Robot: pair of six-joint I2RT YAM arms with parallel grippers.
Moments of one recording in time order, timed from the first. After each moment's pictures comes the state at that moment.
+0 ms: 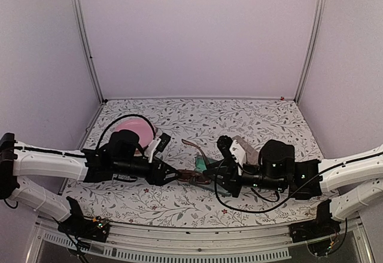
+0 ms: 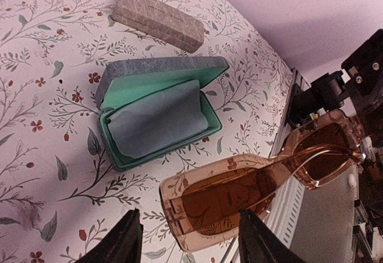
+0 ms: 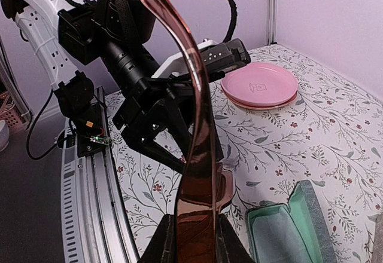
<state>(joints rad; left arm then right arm) -0.91 1.27 0.56 0.18 0.33 -0.47 1.25 1.22 0.63 0.34 0.06 0.15</state>
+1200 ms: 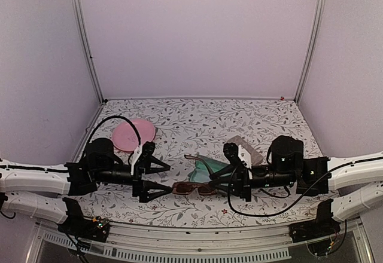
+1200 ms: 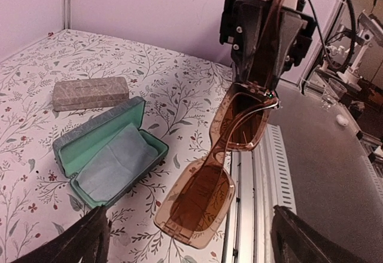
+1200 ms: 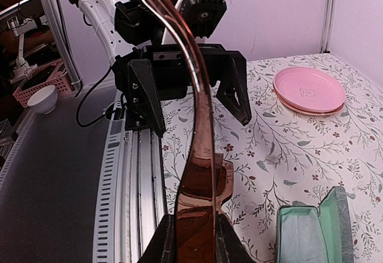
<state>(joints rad) -0.93 1.02 0.37 0.40 0.51 -0.12 1.19 1.12 0.61 0.26 -0.23 0.05</state>
